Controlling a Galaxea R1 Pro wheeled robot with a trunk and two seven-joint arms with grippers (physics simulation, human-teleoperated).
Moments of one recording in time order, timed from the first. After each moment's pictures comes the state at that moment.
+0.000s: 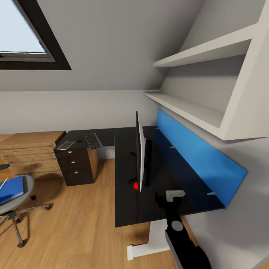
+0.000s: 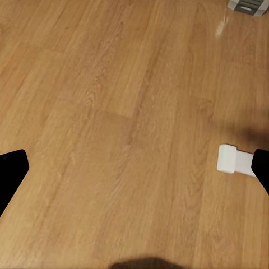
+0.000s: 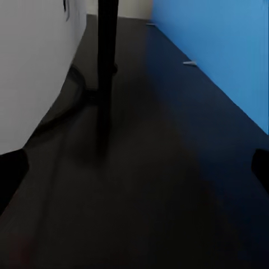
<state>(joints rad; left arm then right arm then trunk) -0.29 0.01 -0.62 -0.02 1.01 -0.64 0.02 -0.31 0.12 0.20 -1.15 0.12 0.07 -0.31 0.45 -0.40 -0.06</state>
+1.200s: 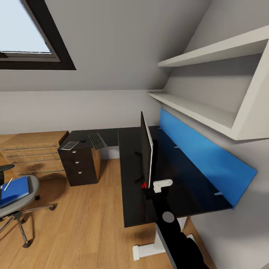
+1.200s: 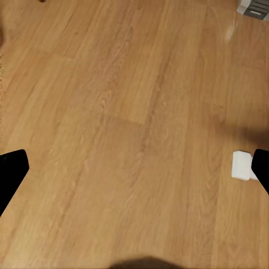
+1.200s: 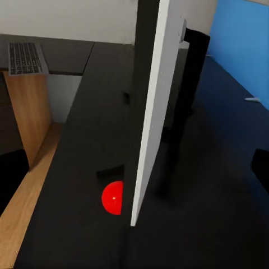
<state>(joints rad) -0.29 0.01 -0.62 -0.02 1.01 -0.64 0.02 -0.33 0.15 0.31 -1.32 0.12 0.21 -0.24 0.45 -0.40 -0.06</state>
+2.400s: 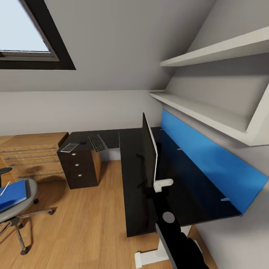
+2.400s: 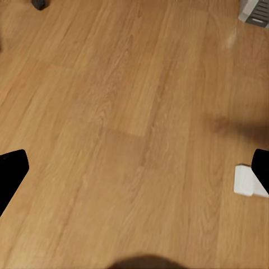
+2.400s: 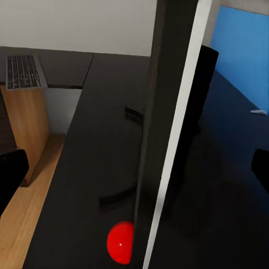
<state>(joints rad) -0.29 0.01 -0.62 -0.02 1.01 -0.64 0.02 -0.33 0.15 0.31 -1.32 0.12 0.18 -0.24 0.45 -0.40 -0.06</state>
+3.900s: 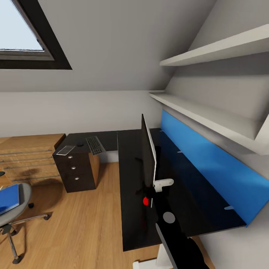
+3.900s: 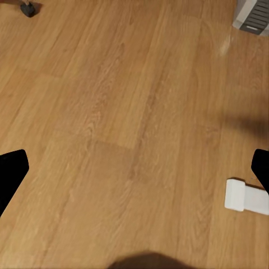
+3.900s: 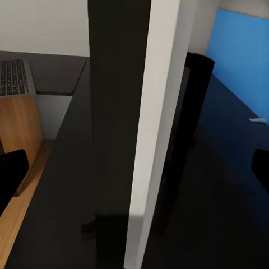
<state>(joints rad) -0.29 0.01 -0.62 -0.02 1.01 -0.64 0.02 -0.33 0.15 0.31 -1.32 0.12 0.17 -0.25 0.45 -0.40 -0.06</state>
